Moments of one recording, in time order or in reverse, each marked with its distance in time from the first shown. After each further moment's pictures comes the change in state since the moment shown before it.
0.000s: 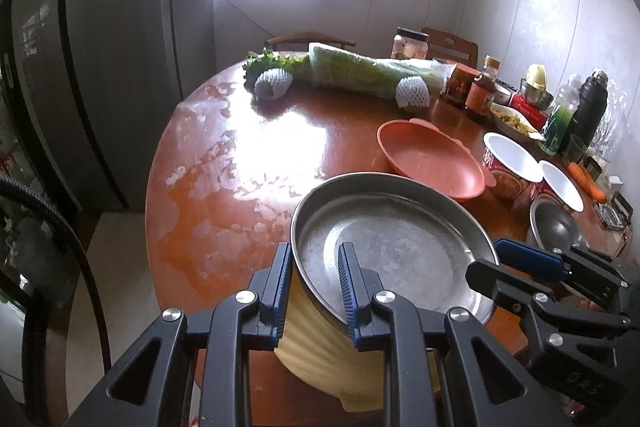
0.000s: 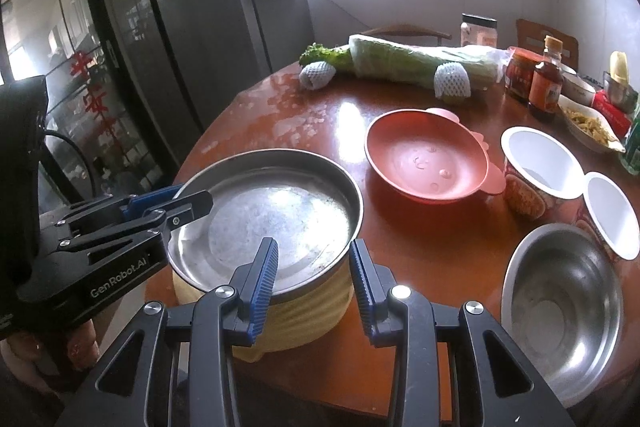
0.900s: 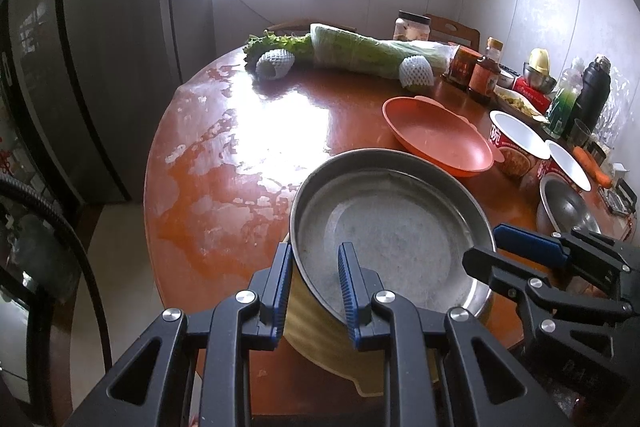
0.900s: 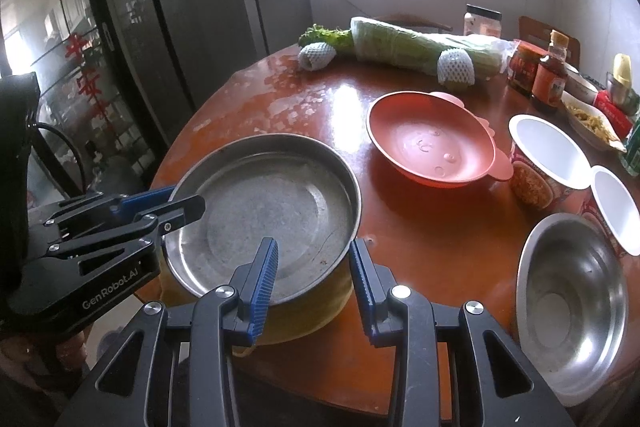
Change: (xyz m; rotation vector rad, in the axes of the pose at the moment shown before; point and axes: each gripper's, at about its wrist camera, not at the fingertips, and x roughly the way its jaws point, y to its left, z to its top) left arm 0.007 0.004 -0.015 0.020 0.036 0.010; right arm 0.019 0.003 -0.007 -0.031 0.044 -0.029
